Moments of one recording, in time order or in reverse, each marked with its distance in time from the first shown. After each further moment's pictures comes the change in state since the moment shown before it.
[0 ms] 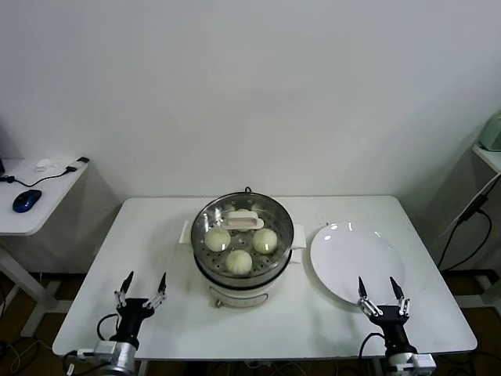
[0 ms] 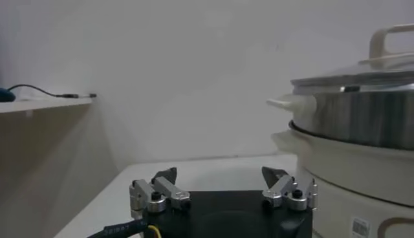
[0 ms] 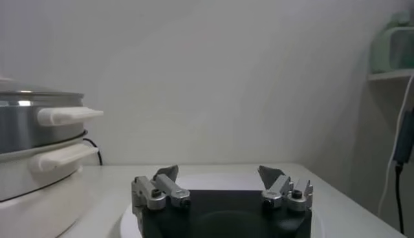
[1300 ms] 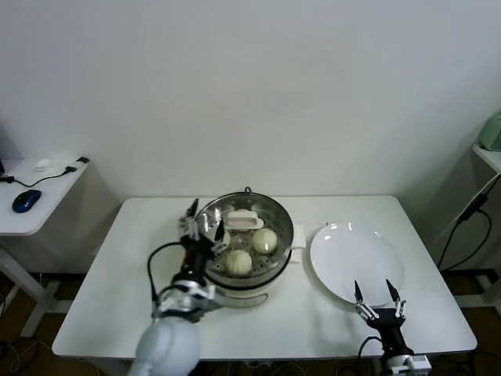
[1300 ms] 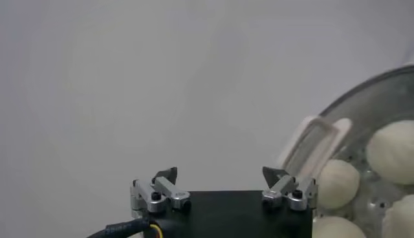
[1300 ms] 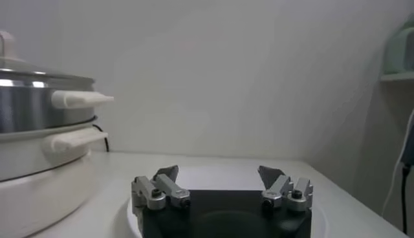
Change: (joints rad) left arm -0.225 -0.087 0.334 -0.406 1.062 0.573 0.014; right arm -0.007 0.010 -0.001 0.001 -0.058 -0.013 -0.010
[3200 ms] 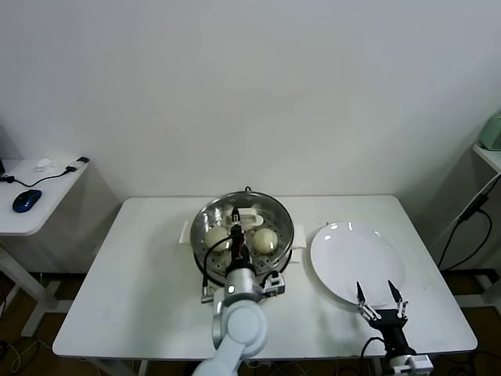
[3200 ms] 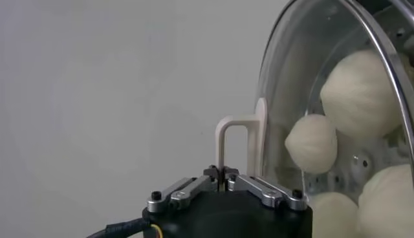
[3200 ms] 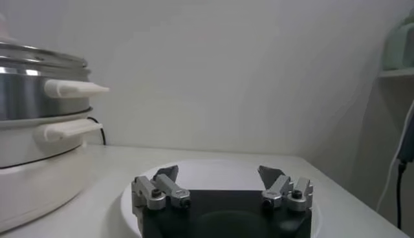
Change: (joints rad) left arm -0.208 -0.188 0.276 0.318 0.860 0.326 0.189; right arm 0.009 -0.003 0.013 -0.027 -0.009 -0.004 -0.012
